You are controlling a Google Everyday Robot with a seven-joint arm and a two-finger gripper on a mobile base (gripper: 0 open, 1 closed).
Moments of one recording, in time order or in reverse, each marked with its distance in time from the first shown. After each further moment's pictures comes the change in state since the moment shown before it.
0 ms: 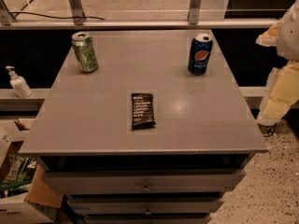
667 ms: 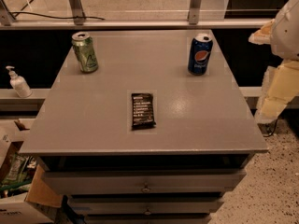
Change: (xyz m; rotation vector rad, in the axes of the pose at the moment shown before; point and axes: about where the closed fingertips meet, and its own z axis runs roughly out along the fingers) arm -0.010 -0.003 0.003 -0.006 -0.014 -0.062
